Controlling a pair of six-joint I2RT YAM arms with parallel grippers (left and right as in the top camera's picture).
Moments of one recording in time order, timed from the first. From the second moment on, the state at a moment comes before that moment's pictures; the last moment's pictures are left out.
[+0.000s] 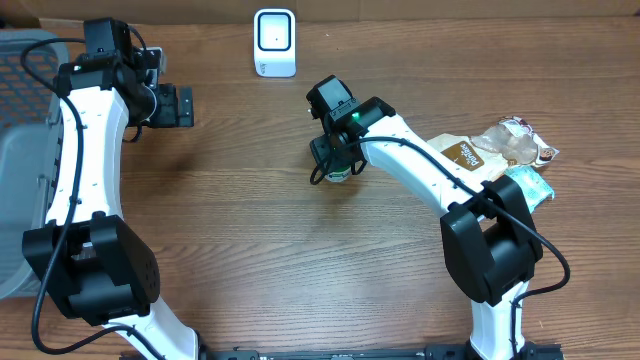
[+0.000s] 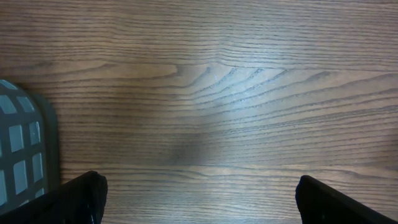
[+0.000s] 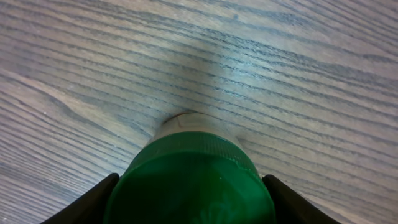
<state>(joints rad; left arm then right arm) 0.16 1.90 1.74 -1.04 0.07 0.09 0.59 2.07 1.65 -0.85 0.07 0.17</state>
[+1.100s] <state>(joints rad) 0.16 1.90 1.74 -1.04 0.07 0.09 0.32 1.84 2.06 -1.08 -0.93 0.17</state>
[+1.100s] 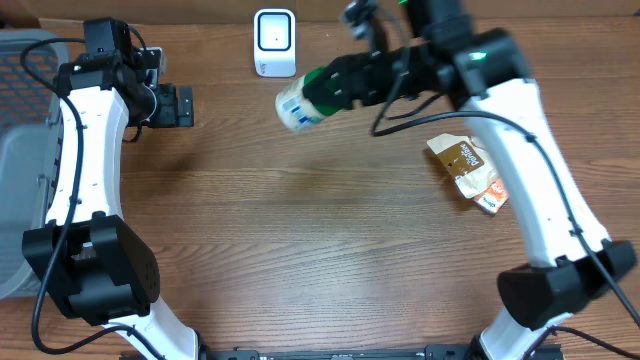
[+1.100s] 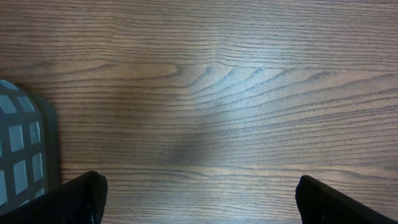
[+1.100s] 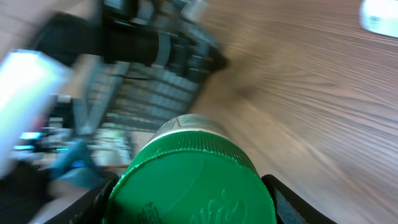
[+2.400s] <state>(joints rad) 0.16 1.90 1.74 -1.04 0.07 0.09 0.49 2.35 2.05 0.10 0.09 -0.40</state>
